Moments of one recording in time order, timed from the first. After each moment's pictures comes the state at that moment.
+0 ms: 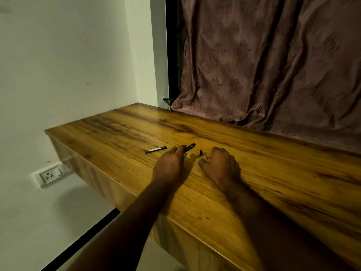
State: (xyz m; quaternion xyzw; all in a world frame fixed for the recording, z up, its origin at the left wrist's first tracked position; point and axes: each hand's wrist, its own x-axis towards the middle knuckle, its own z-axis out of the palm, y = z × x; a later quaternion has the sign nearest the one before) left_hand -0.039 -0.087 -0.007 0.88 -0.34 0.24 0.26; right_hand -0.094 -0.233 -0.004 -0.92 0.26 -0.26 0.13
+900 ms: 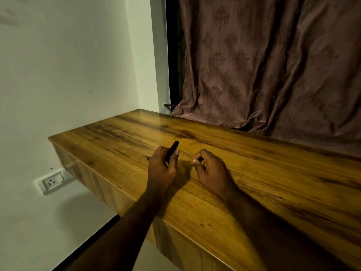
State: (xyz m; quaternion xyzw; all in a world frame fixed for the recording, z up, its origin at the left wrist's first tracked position) left_hand -0.038 -0.071 0.000 0.73 -0.29 0.28 0.55; right_hand -0.108 -0.216 0.002 -0.88 -0.02 -0.33 0.33
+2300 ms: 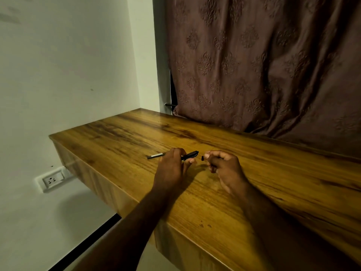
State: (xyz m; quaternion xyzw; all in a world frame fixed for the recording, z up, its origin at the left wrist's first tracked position) left_hand -0.040 -0.081 -0.009 0.83 -0.34 0.24 0.37; right_hand -0.105 -0.238 0.007 -0.63 0.12 -0.25 0.73
